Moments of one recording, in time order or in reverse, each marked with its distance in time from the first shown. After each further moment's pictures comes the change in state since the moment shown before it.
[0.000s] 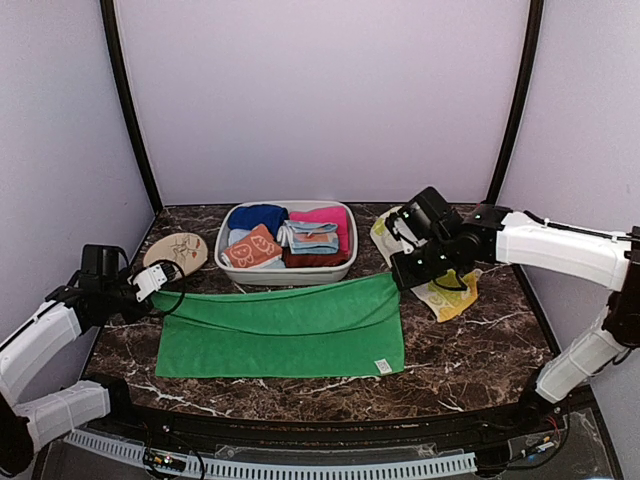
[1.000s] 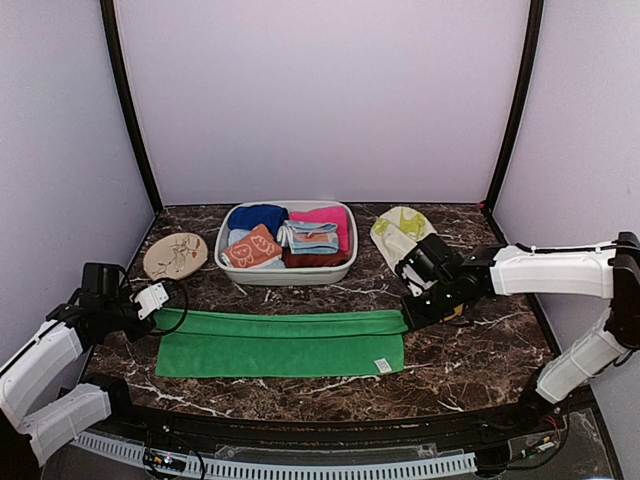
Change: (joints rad) left arm 0.000 -0.052 -0.083 0.007 0.055 -0.013; right arm -0.037 0.005 -0.262 0.122 -0.082 0.014
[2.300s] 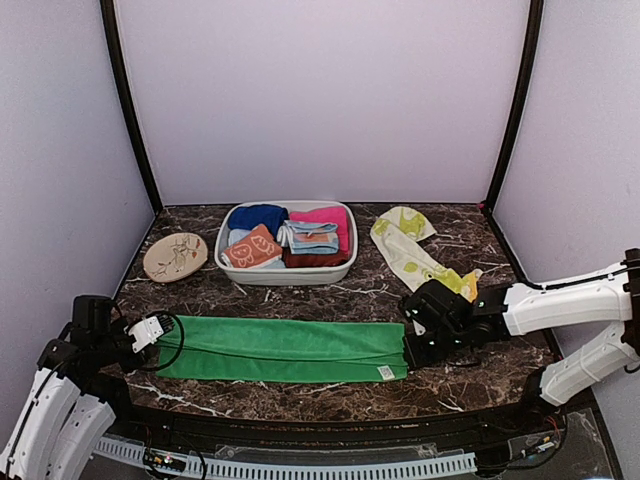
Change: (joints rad) left arm 0.000 -0.450 -0.127 -0.358 0.047 0.032; right arm 0.218 -0.141 -0.244 0.106 0.019 0.257
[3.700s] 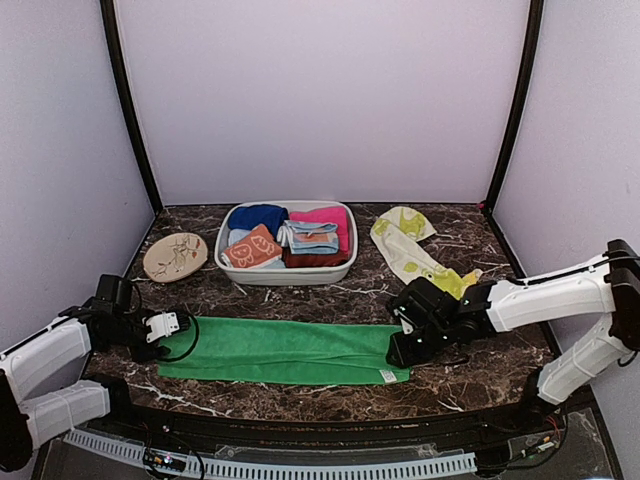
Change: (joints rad) left arm 0.000 0.558 0.056 0.267 0.079 0.137; right arm -0.010 0.117 0.061 0.071 -0.082 0.015
